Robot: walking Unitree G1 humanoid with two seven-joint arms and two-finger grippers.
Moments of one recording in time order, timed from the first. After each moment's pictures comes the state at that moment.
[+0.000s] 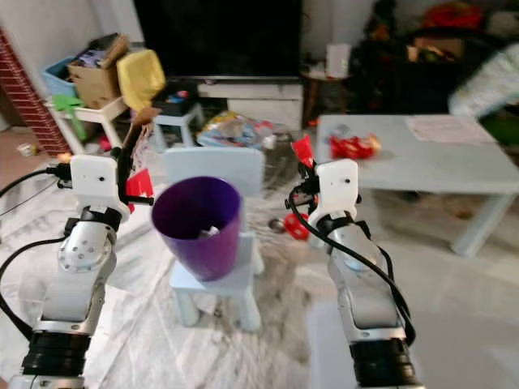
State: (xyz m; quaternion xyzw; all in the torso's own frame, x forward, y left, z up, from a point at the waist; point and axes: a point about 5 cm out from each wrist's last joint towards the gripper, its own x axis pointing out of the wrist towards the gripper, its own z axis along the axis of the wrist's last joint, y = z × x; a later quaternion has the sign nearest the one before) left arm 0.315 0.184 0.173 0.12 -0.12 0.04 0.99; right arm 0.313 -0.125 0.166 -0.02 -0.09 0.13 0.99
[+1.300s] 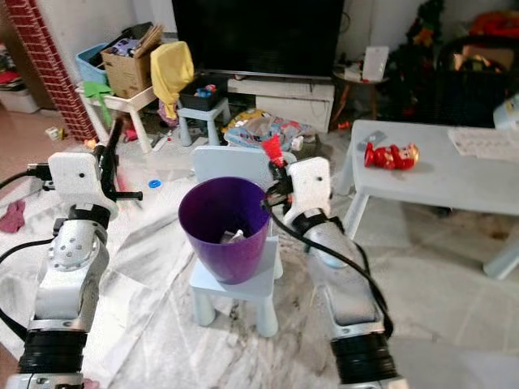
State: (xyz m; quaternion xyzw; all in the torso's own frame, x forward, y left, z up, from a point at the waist) left arm 0.318 0.186 0.177 0.06 -0.12 0.05 0.99; right arm 0.315 -0.107 0.171 -0.01 -0.10 0.17 0.98
